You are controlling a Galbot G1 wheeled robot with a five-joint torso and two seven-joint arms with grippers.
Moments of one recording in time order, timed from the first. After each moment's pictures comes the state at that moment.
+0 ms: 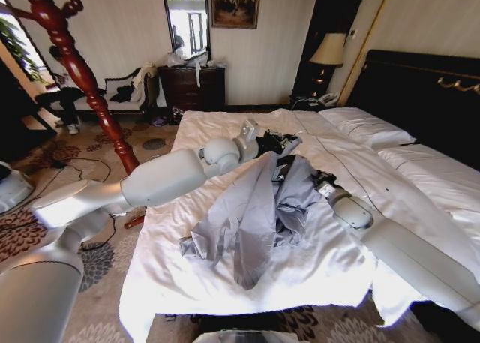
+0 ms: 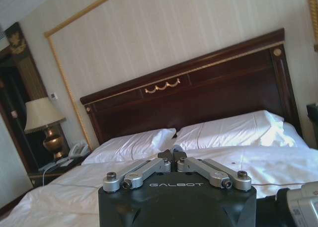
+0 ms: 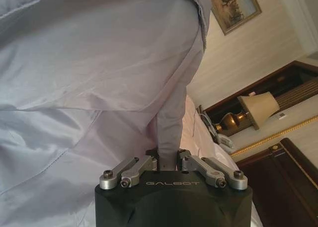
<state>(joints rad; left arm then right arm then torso) -0.29 -1.19 0.80 -1.56 -1.02 0.22 0.01 -0.65 0.56 -0.08 1.71 0.17 -0.55 0.16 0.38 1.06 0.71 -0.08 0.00</state>
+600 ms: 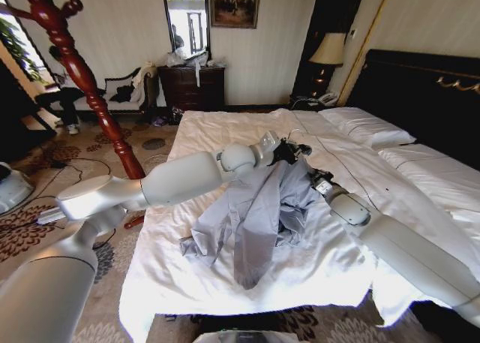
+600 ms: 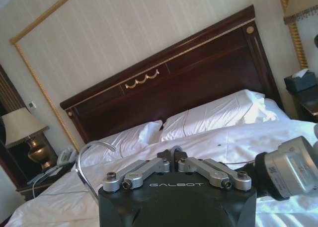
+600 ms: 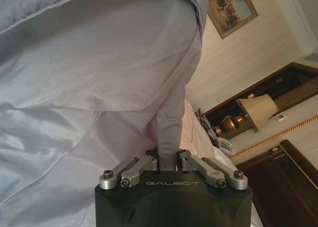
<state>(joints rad) -0.28 -1.22 0.87 -1.55 -0.89 0.20 0.05 -0.66 0.55 -0.05 1.76 0.20 -0.56 0.16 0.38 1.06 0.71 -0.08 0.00</state>
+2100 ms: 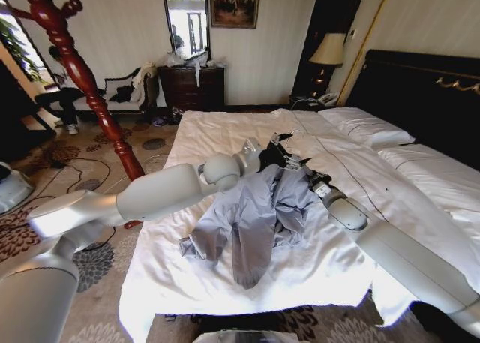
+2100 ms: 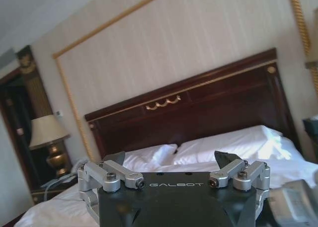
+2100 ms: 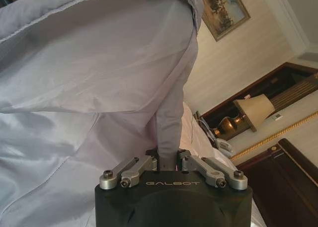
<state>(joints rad) -0.19 -1.03 0.76 -1.76 -0.98 0.14 -0.05 -0.73 0.59 0.00 1.76 0.17 -0.51 0.19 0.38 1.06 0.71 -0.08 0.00</state>
